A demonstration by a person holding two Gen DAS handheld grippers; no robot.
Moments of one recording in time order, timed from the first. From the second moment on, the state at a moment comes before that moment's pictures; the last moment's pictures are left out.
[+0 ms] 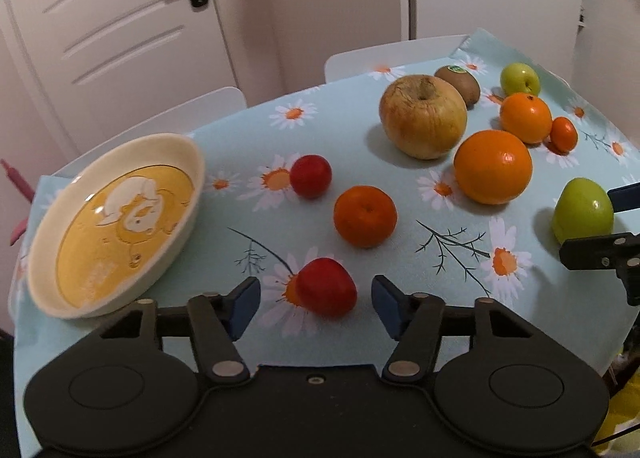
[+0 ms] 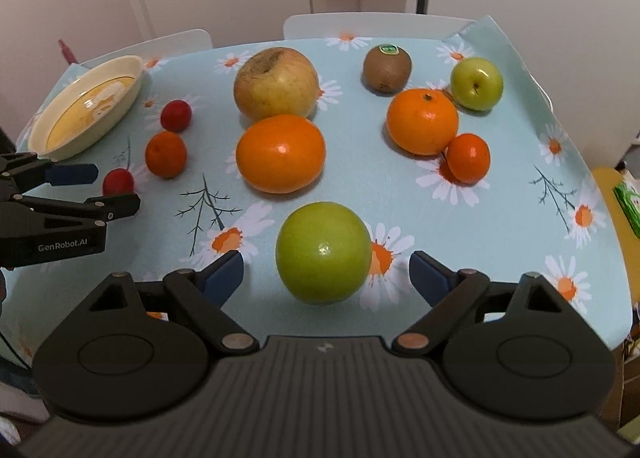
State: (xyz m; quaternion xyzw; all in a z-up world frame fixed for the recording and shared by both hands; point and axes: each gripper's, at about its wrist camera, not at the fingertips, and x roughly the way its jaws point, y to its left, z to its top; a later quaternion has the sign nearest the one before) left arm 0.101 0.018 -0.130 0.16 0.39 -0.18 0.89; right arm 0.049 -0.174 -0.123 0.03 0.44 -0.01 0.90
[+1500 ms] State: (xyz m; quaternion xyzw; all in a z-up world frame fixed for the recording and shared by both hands) left arm 0.038 0.019 -0.071 0.08 0.37 -0.07 0.92; right arm 0.058 -0.168 -0.083 -0.02 0.42 0.12 0.90
